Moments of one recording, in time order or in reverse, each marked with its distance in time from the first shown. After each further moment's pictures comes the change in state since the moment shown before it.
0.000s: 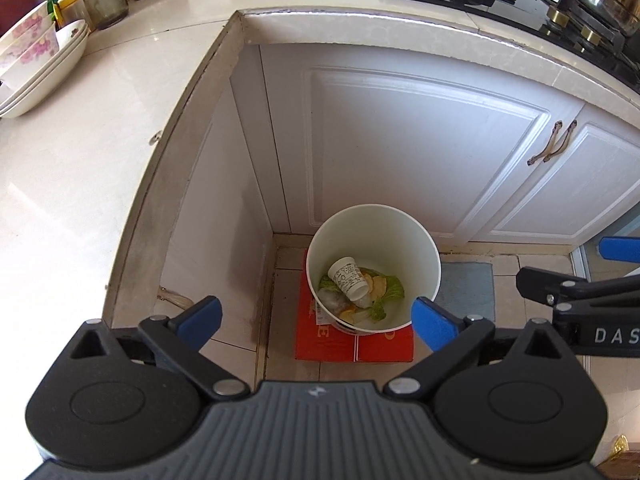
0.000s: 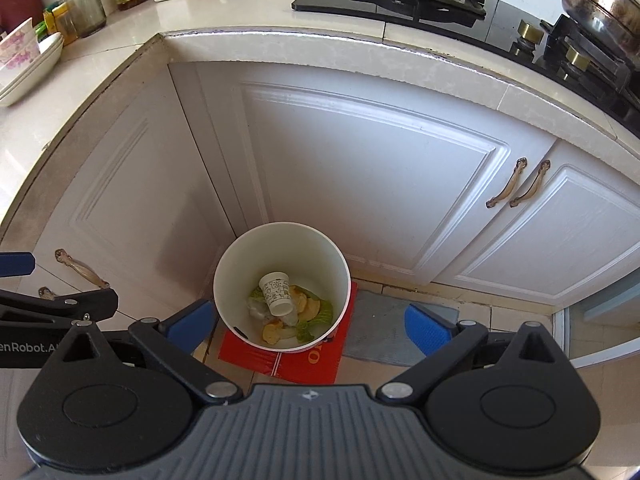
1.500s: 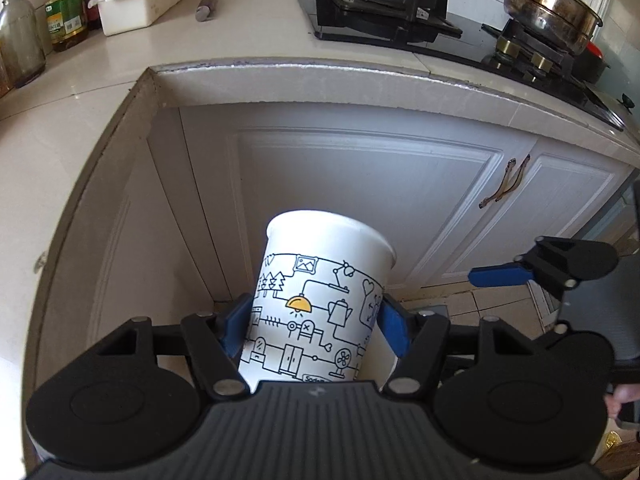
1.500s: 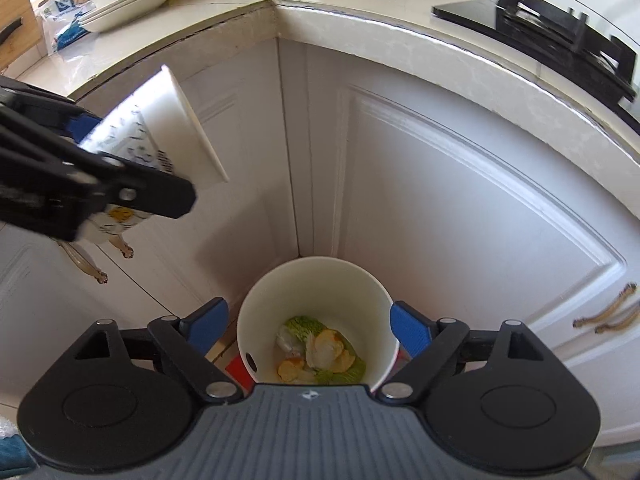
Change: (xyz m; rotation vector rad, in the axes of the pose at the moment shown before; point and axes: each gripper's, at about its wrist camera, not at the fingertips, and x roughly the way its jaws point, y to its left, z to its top) left arm 0.061 -0.012 0.046 0.091 -0.157 -0.189; right arm 0.085 -0.008 0.017 -0.353 -0.080 0.233
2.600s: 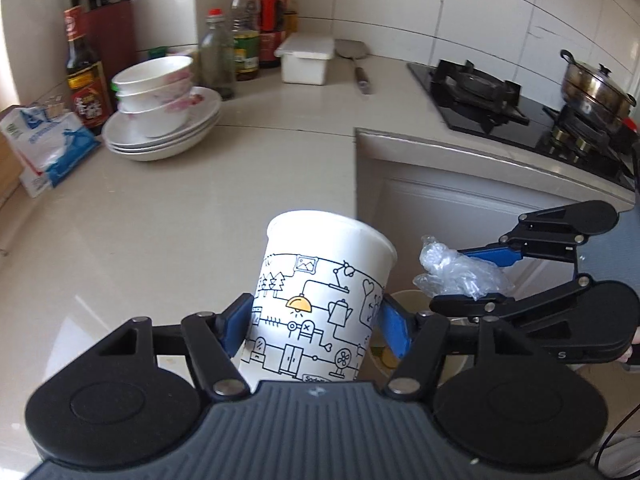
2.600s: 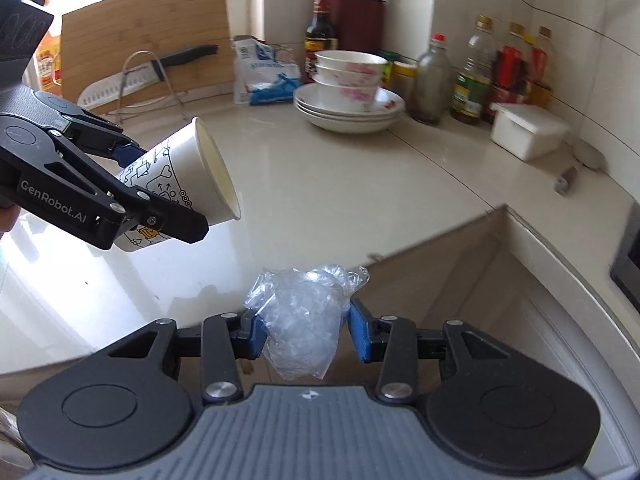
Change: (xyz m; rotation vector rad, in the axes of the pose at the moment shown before) left arm -0.175 0.125 -0.059 -0.128 -0.147 0.129; right arm -0.077 0.161 0.082 -0.340 -0.206 0.208
